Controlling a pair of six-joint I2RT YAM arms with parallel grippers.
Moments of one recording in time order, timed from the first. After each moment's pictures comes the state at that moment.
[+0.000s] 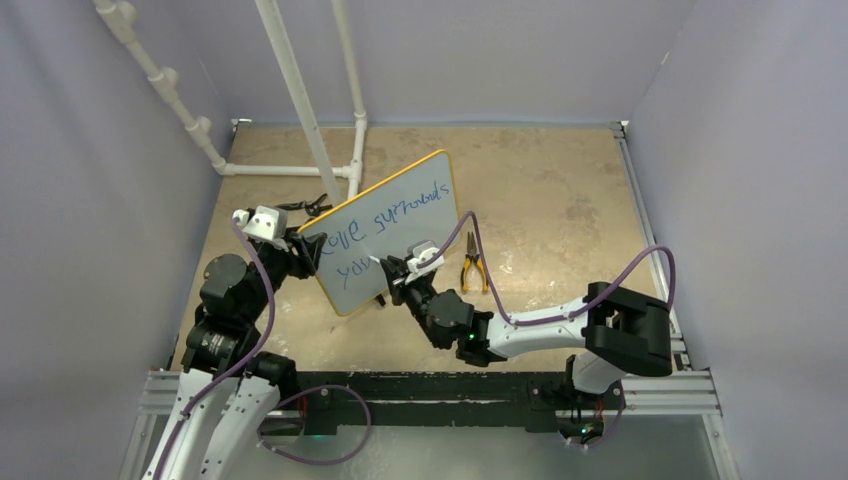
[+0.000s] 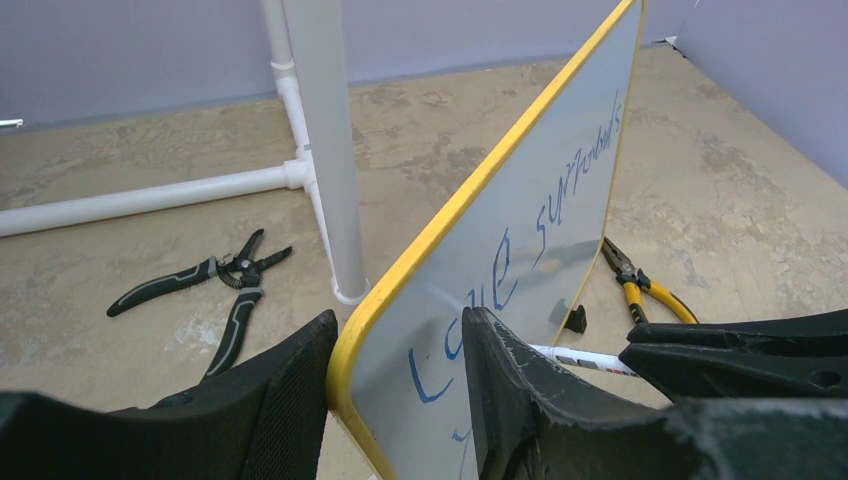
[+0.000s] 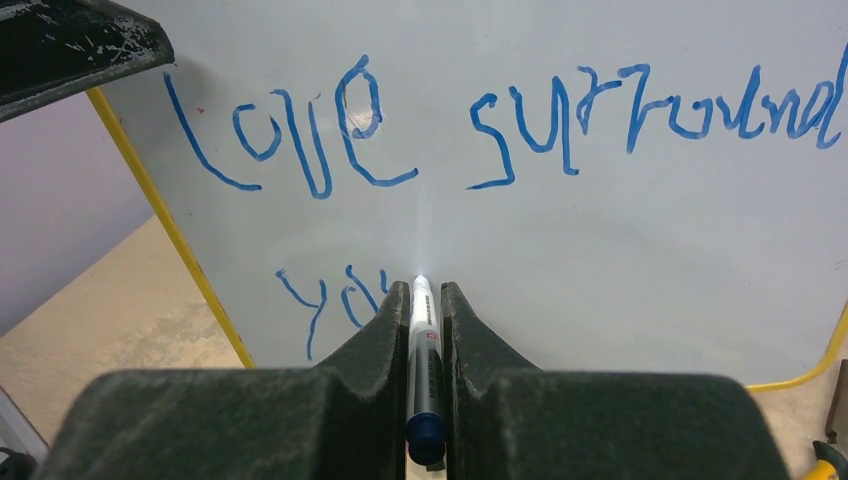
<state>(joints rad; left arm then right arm) -0.27 0.43 0.66 -0.31 0.10 -0.10 1.33 1.56 0.71 0.94 0.80 0.12</state>
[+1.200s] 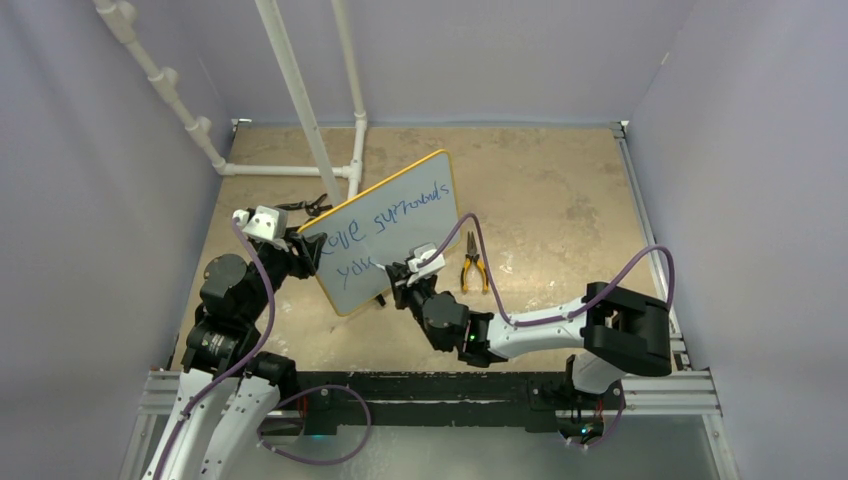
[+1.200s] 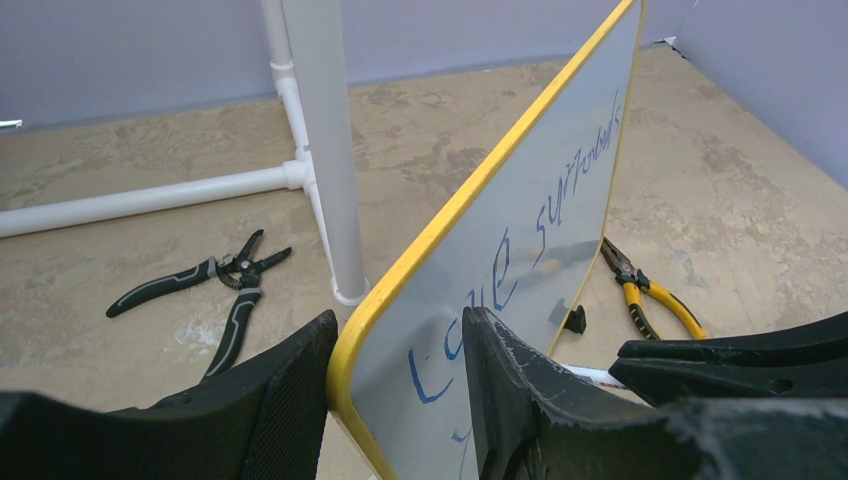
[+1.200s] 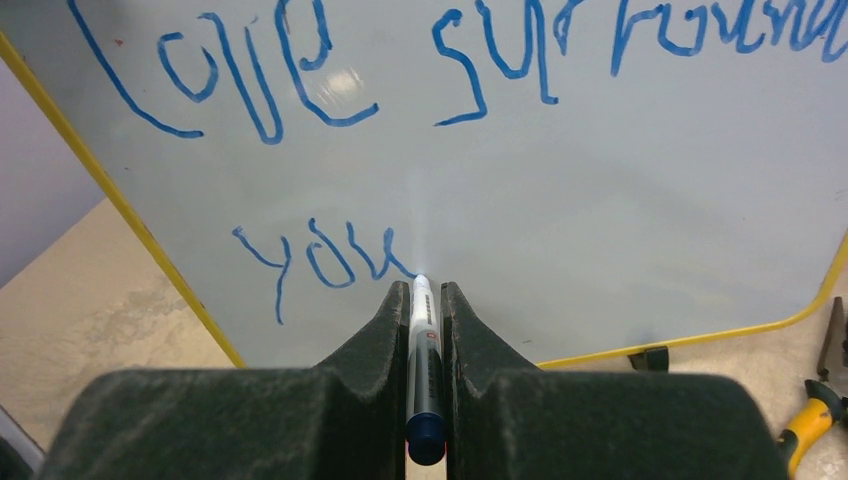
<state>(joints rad) -0.27 0.43 0.66 -0.31 0.10 -0.10 1.33 1.56 0.70 0.84 0.83 0.22</state>
